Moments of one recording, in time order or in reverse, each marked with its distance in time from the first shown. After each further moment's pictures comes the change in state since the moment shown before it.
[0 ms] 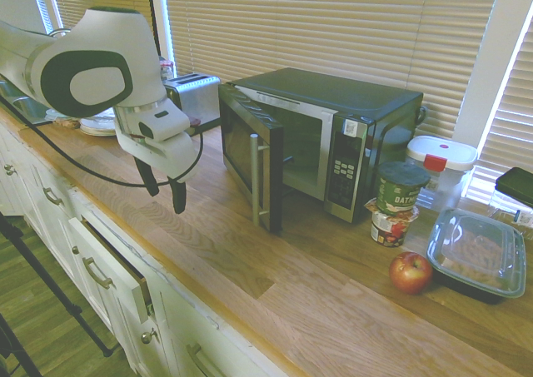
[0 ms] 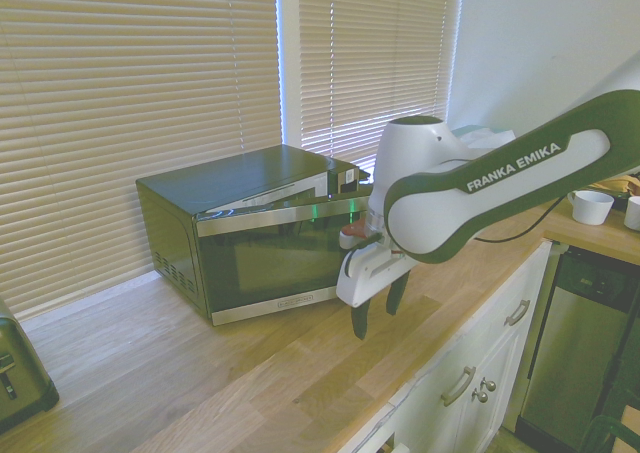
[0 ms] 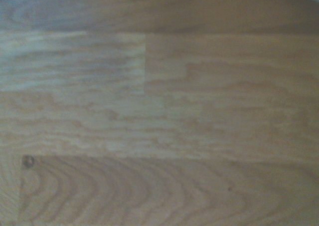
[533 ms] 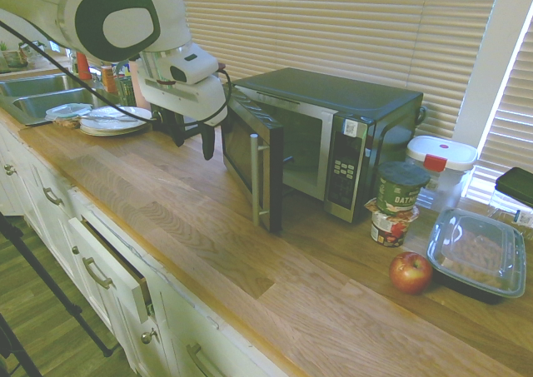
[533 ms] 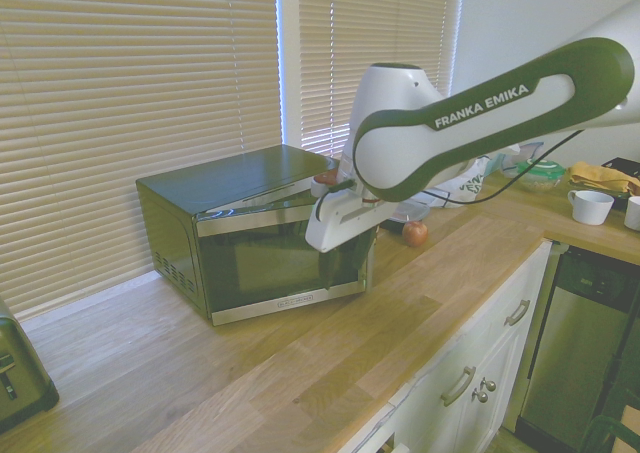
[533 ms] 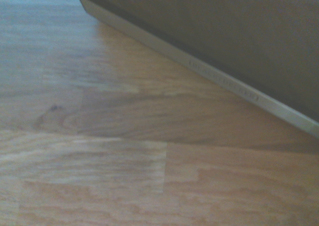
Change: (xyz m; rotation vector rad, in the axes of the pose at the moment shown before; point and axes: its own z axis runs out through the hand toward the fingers) arm 0.051 -0.052 -0.054 0.079 0.031 -0.044
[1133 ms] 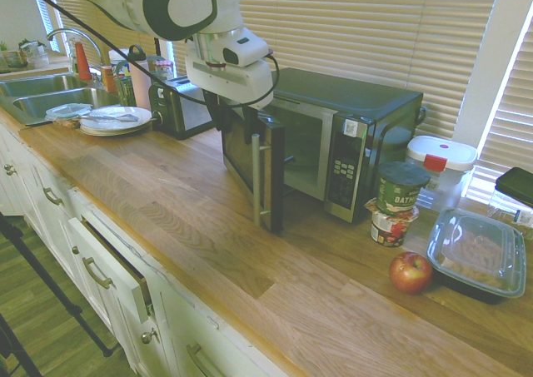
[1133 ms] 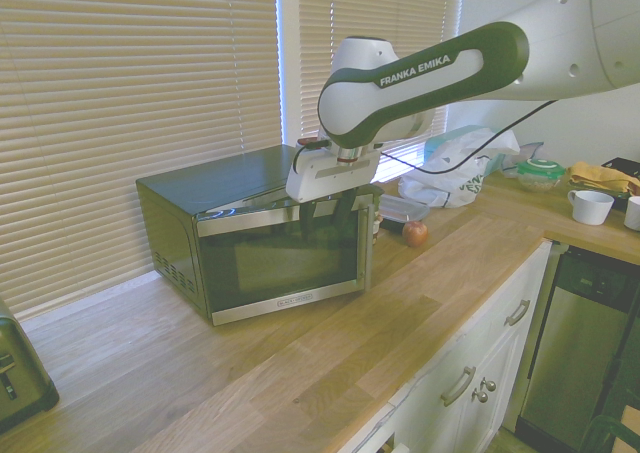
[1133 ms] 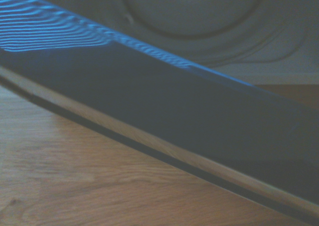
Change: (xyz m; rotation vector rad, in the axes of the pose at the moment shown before) arm 0.103 -0.019 -0.001 -0.012 -0.014 0.092
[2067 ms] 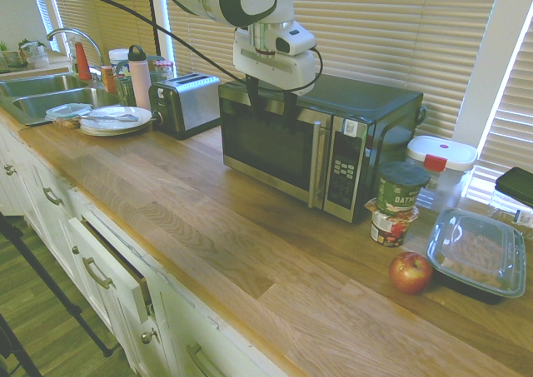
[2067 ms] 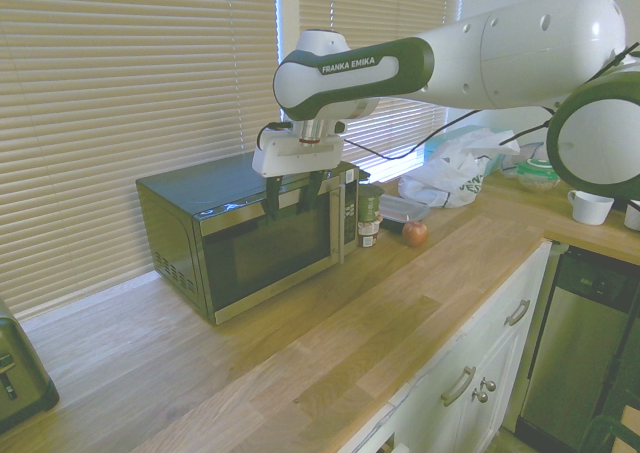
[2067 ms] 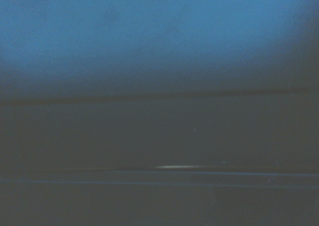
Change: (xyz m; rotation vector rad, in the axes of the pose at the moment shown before) arm 0.070 -0.066 0.006 0.009 -0.054 0.024
